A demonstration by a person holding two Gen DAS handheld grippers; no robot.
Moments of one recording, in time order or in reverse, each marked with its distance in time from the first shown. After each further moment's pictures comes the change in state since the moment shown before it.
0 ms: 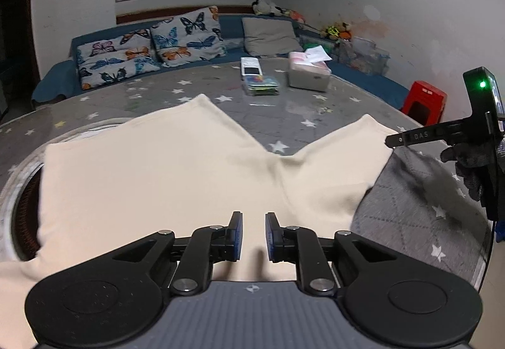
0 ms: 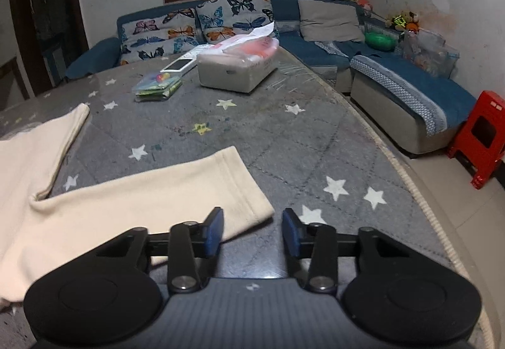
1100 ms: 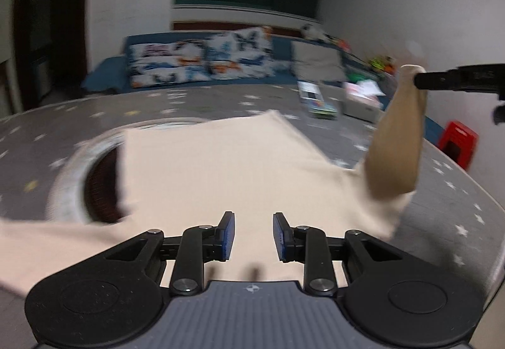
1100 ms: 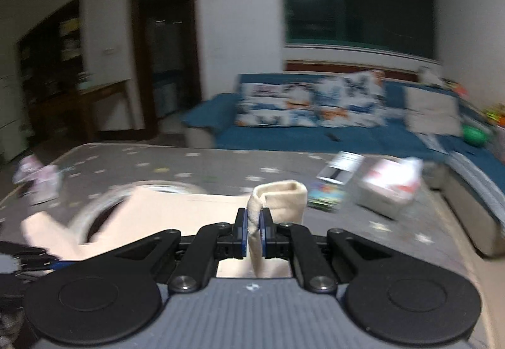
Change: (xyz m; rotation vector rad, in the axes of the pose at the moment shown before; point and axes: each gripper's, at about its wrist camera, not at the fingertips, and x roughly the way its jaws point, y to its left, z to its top) left arm -0.072 0.067 -0.036 -0.186 -0.108 0.167; right arm -0.120 0.147 0.053 -0.258 -0.254 0.372
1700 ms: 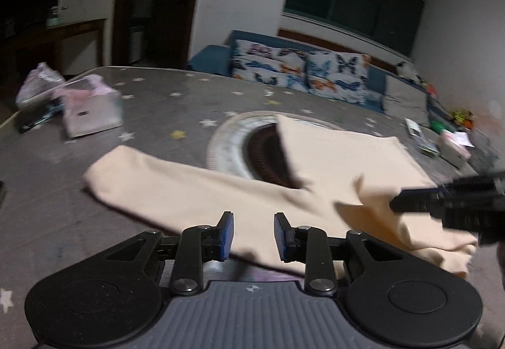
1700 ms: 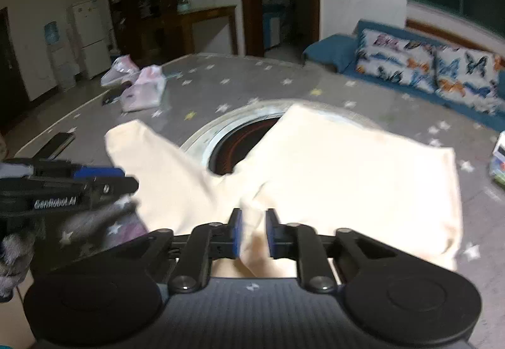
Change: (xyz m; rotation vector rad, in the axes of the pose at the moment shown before) left arm -0.061 0.112 -0.043 -0.247 -0.046 0.253; right arm 0.100 0.175 -0.056 -0.209 0.245 0.313
